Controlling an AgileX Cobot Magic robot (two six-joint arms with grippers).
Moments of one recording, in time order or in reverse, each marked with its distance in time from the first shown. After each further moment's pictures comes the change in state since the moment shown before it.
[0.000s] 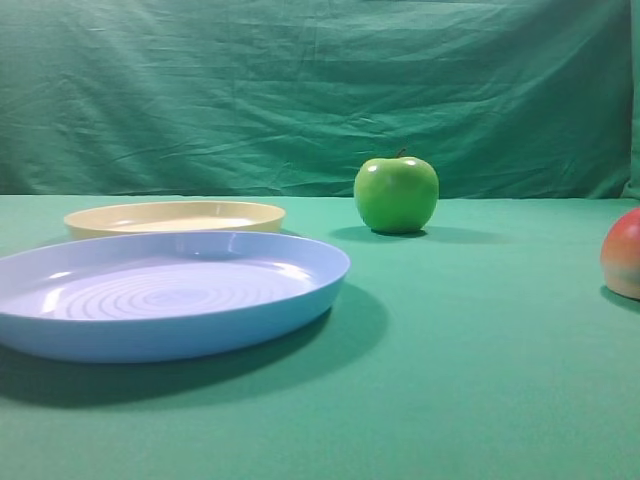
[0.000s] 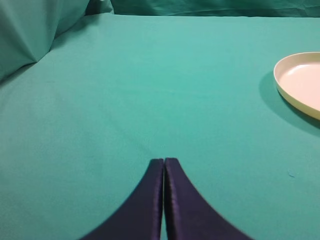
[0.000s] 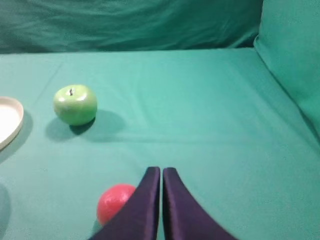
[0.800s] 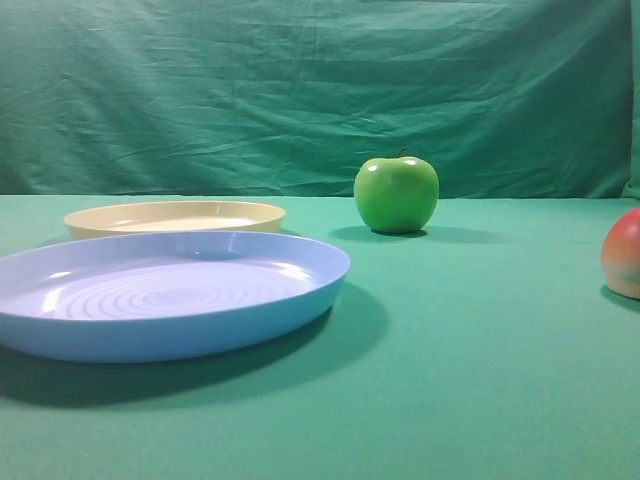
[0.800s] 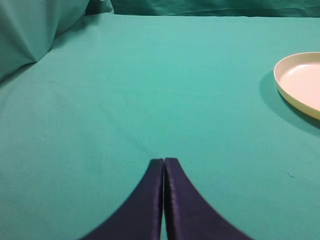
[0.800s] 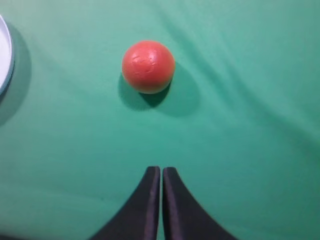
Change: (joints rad) left arm 0.000 0.000 0.000 0.000 0.000 0.000; right arm 0.107 0.451 -0.349 0.075 0.489 -0.050
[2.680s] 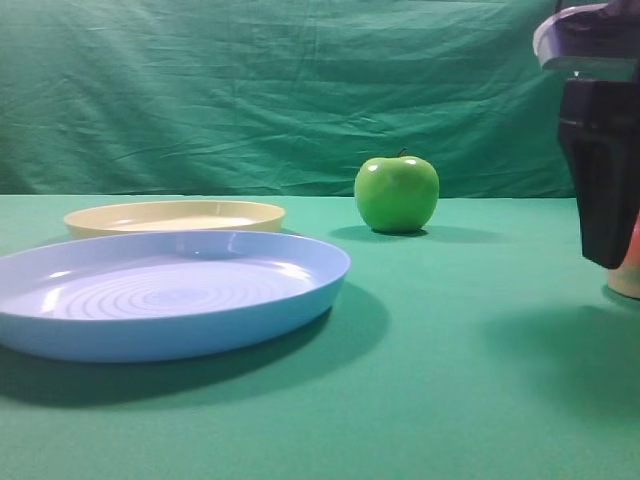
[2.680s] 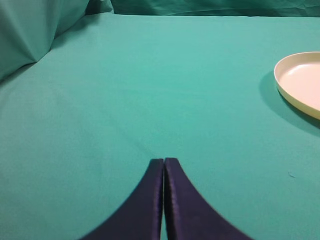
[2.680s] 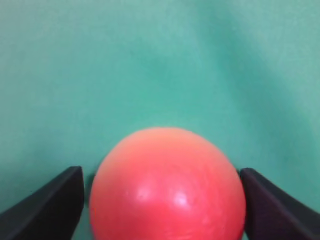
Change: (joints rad) left arm 0.000 0.000 0.000 0.000 0.000 0.000; right arm 0.104 0.831 -0.019 -0.067 -0.536 0.022
